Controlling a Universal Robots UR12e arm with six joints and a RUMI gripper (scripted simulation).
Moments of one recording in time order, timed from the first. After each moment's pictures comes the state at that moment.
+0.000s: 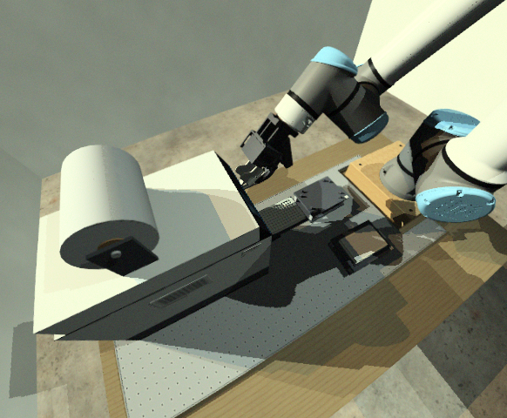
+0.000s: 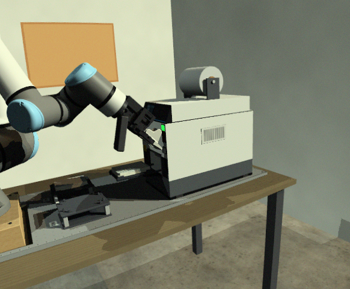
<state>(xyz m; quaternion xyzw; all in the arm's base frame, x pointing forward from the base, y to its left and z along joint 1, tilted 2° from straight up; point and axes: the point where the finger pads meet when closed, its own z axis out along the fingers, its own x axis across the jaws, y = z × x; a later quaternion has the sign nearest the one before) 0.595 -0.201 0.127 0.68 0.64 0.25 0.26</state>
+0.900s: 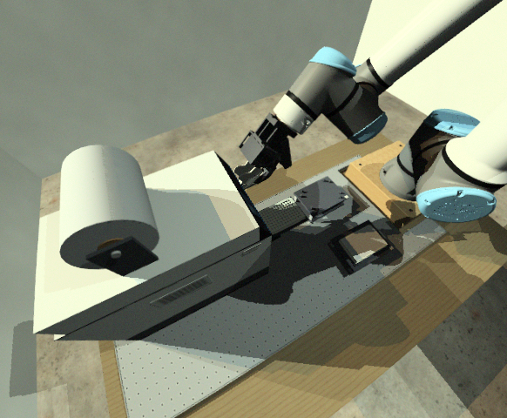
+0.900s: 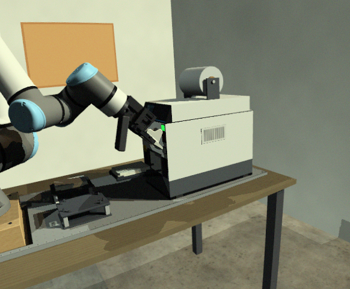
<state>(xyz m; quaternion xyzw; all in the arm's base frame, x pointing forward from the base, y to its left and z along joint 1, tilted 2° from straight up) 0.598 -0.201 0.127 0.68 0.64 0.25 0.26</state>
